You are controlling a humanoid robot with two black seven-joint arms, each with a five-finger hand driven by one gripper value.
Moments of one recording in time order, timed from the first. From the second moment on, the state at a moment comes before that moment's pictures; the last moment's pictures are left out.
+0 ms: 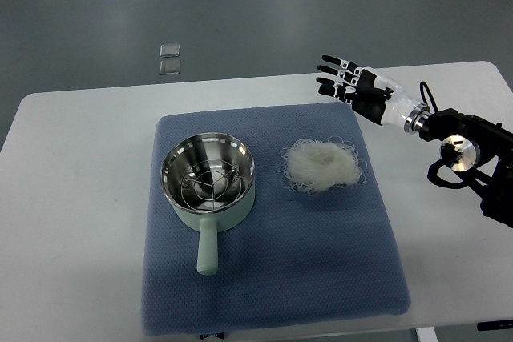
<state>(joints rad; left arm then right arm) 0.03 0.00 0.08 -0.16 0.00 -0.01 0.15 0.78 -0.32 0.57 0.72 -0.19 0.42 0.19</state>
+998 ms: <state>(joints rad) 0.03 0.00 0.08 -0.15 0.00 0.00 0.13 0.79 -0.38 0.57 0.77 -0.66 0.53 0.20</state>
